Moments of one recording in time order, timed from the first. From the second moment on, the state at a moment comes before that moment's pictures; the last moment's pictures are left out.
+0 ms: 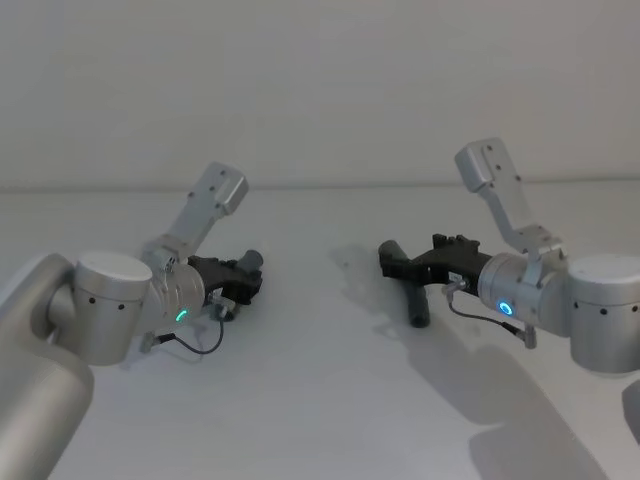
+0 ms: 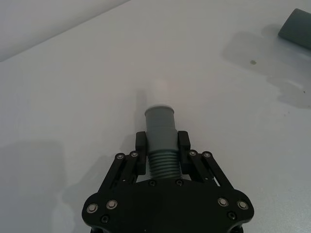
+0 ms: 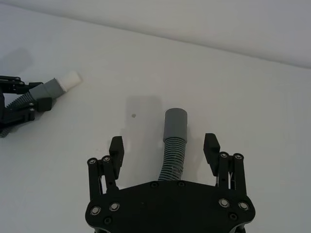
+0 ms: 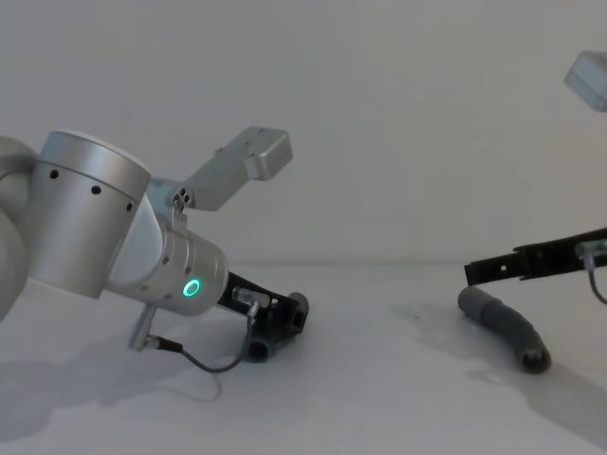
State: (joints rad) left arm -0.63 0.12 0.49 -1.16 -0.16 0.61 -0.26; right arm 0.42 0.33 -0.32 -1.48 0.33 0.67 0.22
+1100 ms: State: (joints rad) left arm -0.63 0.12 0.49 -1.16 -0.16 0.61 -0.26; right arm 0.42 0.30 -0.30 -1.42 0.32 0.64 0.22
